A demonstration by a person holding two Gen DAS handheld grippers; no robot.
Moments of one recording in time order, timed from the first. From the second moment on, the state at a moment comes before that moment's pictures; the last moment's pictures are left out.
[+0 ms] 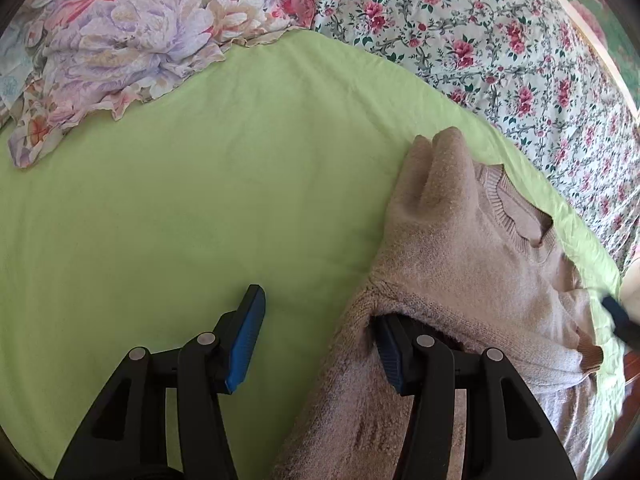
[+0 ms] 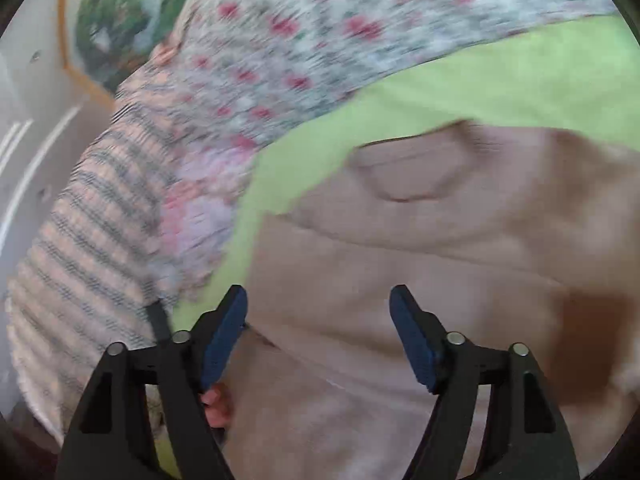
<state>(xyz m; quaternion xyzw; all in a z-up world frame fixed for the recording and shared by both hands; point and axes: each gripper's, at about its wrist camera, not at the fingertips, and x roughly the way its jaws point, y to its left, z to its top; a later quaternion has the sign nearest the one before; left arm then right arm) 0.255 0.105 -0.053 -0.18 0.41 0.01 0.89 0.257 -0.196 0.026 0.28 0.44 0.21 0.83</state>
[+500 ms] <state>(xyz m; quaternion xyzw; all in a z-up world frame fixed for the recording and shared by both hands) 0.248 0.121 -0.060 -0.24 0.38 -0.01 0.89 0.441 -0.043 -0.063 0.26 0.56 0.40 0.68</state>
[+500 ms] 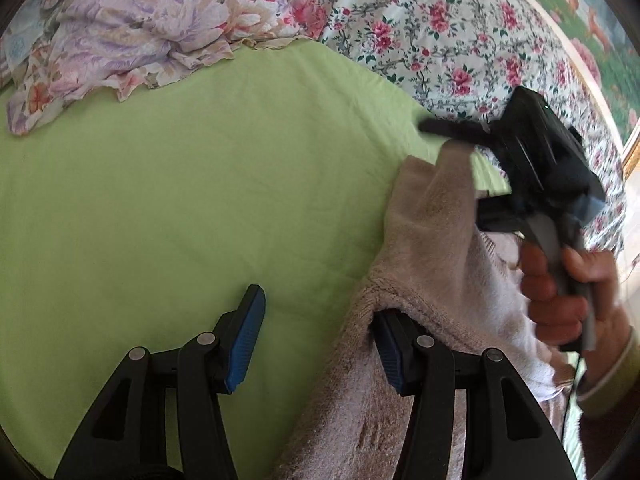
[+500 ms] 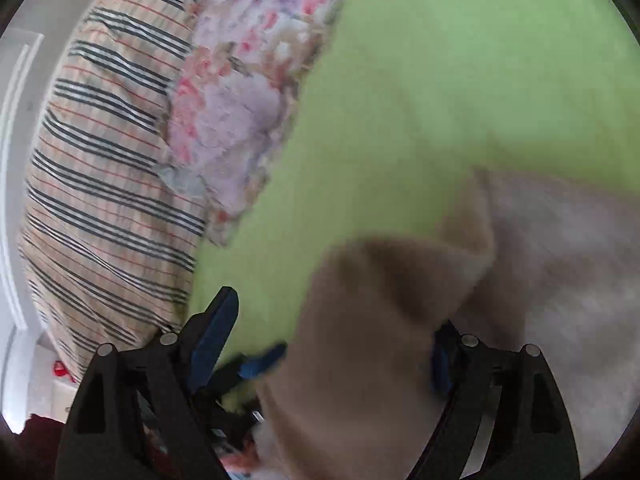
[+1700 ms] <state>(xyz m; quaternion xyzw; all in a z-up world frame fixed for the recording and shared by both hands) 0.283 0.085 -0.046 -0.08 0.45 -0.01 0.89 0.176 -0.316 -0.001 0.17 0.49 -0.04 0.85</state>
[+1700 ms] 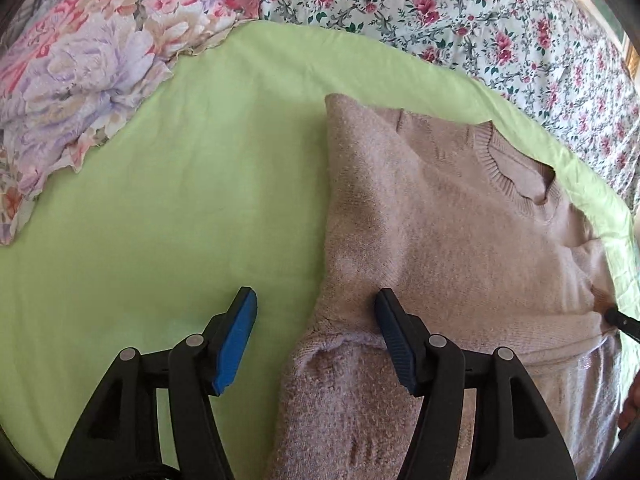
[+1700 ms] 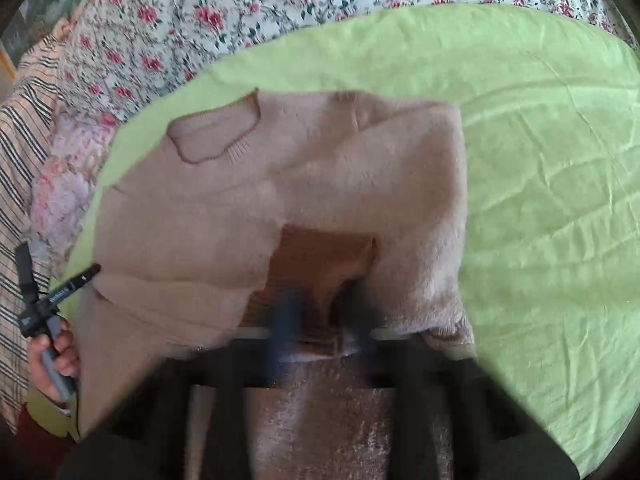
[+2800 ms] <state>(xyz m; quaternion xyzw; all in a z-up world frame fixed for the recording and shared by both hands) -0.007 0.136 -0.053 -0.20 0.49 -0.16 0.83 -0.105 -0.283 0.038 0.27 0.46 0.05 0.84</state>
